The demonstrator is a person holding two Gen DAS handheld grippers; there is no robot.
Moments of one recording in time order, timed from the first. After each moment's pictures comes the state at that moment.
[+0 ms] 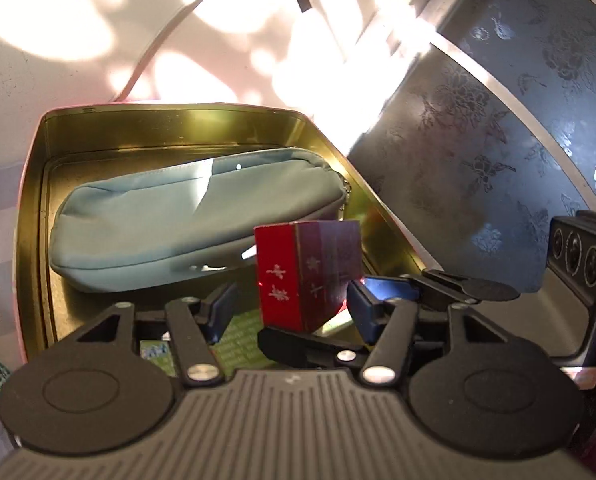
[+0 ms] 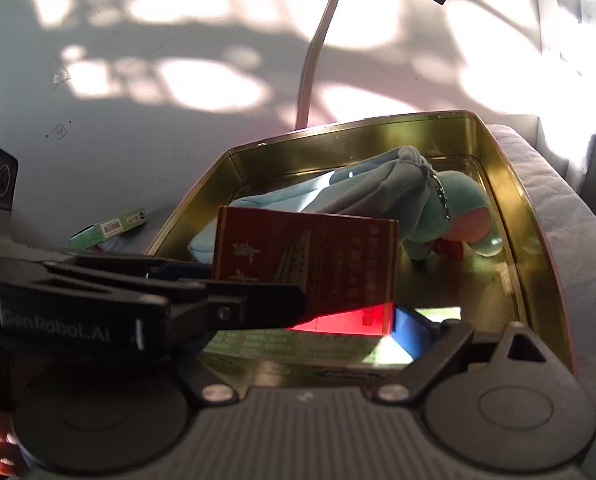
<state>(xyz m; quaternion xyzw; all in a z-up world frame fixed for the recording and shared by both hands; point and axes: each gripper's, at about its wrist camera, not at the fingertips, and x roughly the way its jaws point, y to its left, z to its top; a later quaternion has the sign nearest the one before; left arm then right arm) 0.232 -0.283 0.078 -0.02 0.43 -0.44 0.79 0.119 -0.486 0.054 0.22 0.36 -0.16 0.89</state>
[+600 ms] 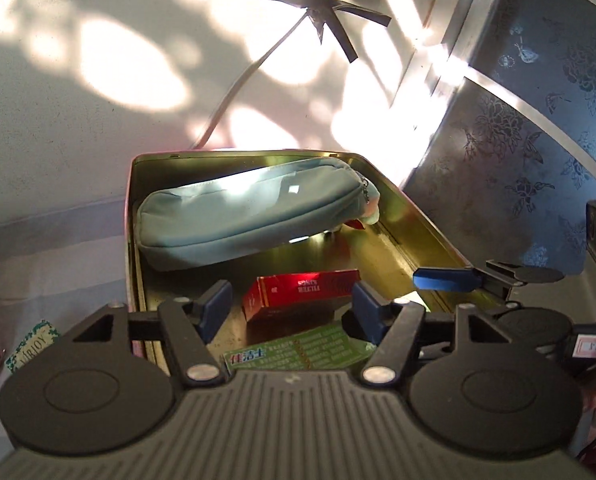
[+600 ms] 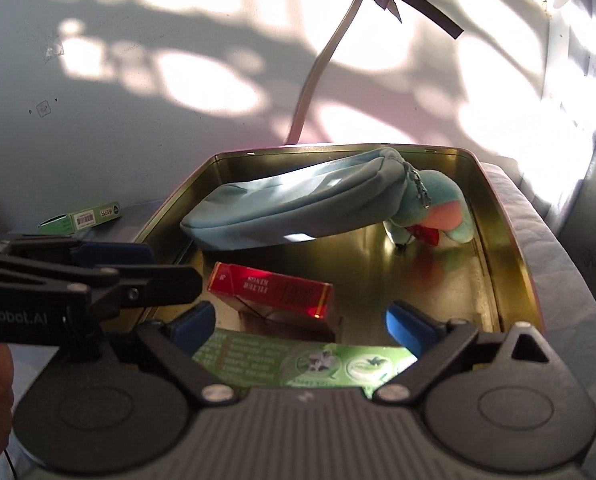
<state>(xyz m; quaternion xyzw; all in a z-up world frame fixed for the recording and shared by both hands) 0.206 -0.236 0.097 0.01 0.35 -0.38 0.86 0.124 -0.467 0.076 0.16 0.35 -0.19 0.90</state>
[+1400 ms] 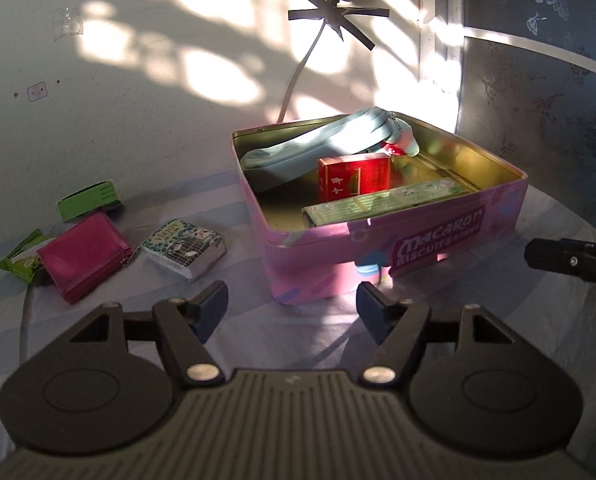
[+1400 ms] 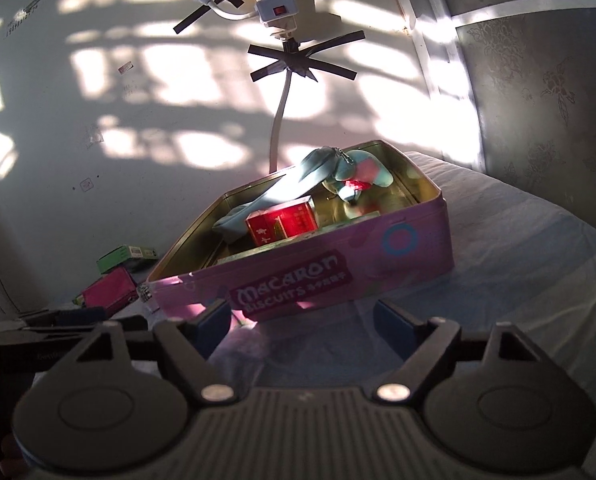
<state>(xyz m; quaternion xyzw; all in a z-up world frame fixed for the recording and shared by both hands) 0.071 -0.151 0.061 0.12 0.27 -0.26 0.92 -0.048 -0.349 0.049 0.24 0.19 -0.26 0.92</state>
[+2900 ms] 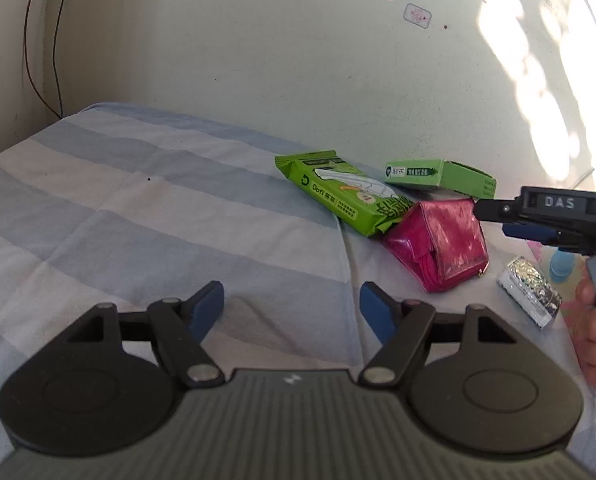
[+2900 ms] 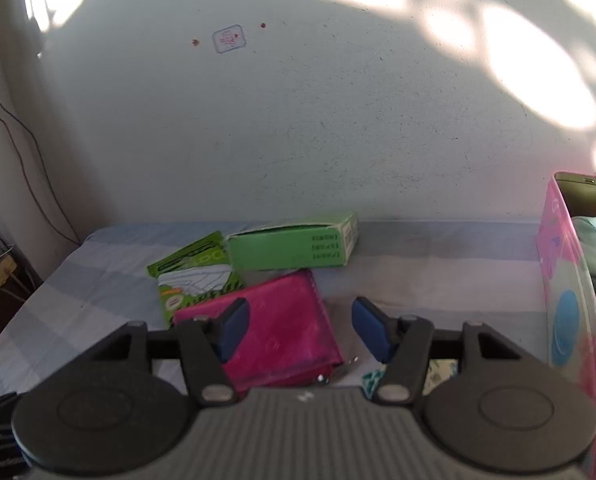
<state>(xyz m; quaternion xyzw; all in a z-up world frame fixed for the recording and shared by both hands) 0.177 0.098 0.020 -0.11 0.31 -0.03 0.94 0.334 -0.272 0.032 0.15 0.32 -0.05 0.93</state>
